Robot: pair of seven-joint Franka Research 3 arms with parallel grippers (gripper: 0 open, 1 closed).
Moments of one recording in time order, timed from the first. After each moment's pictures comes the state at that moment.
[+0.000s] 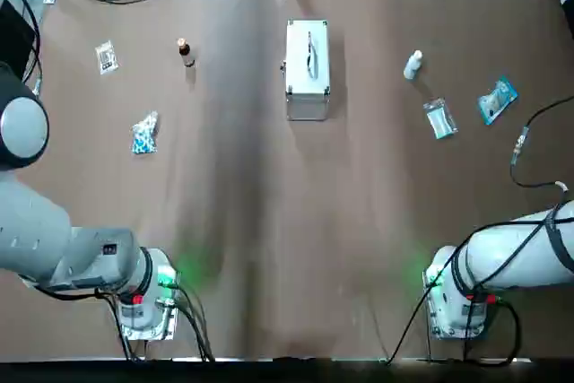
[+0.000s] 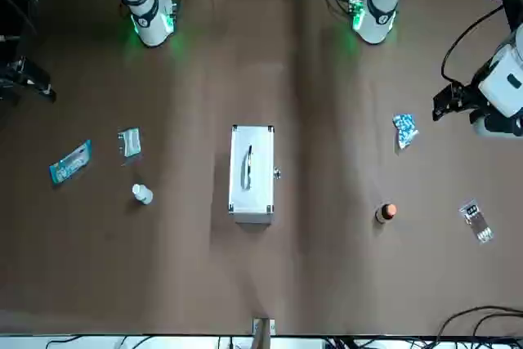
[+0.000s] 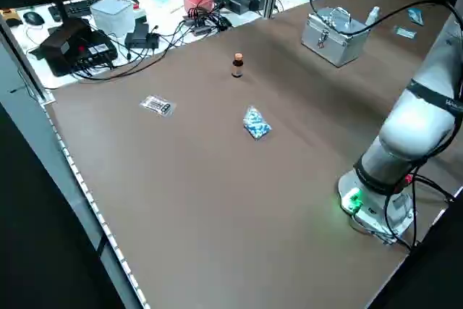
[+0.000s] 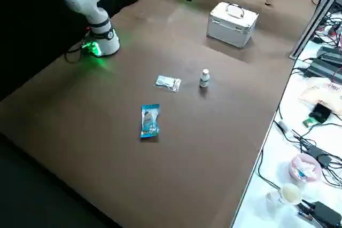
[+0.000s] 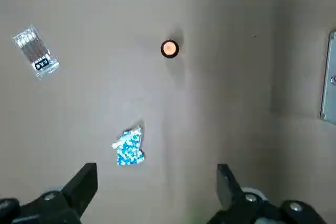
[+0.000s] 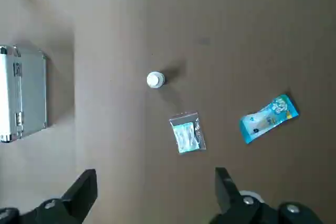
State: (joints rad) left arm 0.06 0.08 -0.15 -1.50 0.00 1.56 -0.02; right arm 0.06 0.00 -0.11 -1.49 0.06 1.51 -0.07
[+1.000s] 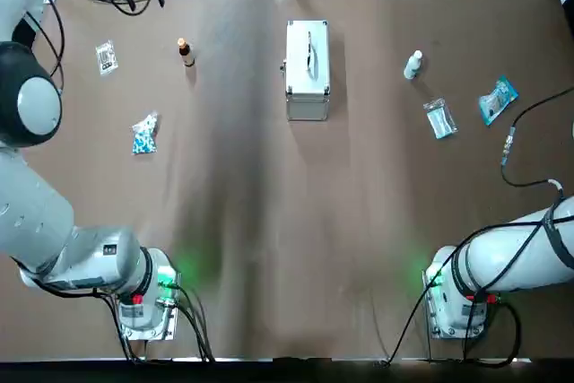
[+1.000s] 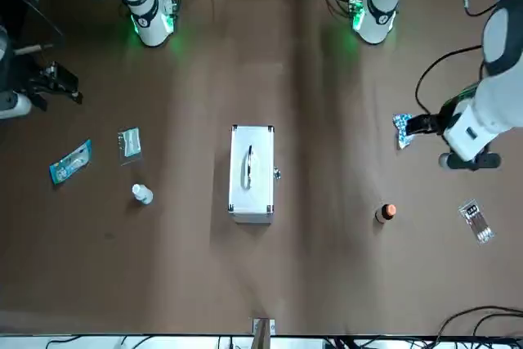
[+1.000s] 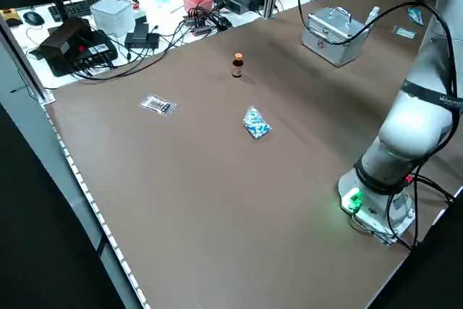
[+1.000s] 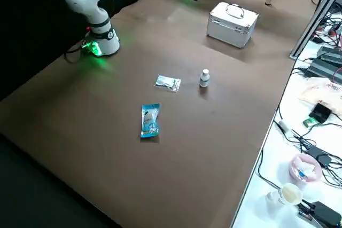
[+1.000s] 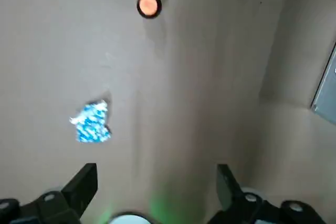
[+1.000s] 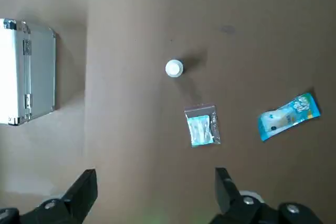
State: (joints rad) left arm 0.05 0.21 -0.16 -1.54 -0.08 1.53 -0.15; right arm 0.14 0.04 -0.10 -1.49 0.06 1.48 -0.05
